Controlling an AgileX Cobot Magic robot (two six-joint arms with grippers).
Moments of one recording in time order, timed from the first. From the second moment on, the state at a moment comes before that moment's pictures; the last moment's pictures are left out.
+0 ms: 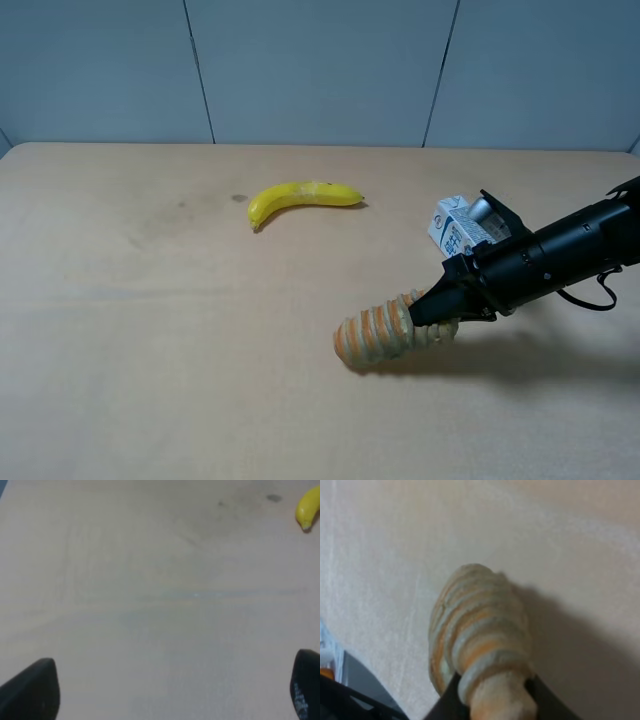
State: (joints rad) left arm 0.08 0.00 -0.50 -0.01 1.06 0.01; right arm 0.12 1.72 -0.60 1.19 0.83 -1.08
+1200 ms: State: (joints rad) left arm 0.08 0.00 -0.50 -0.01 1.06 0.01; right arm 0.12 1.24 -0.91 0.48 0.85 -0.40
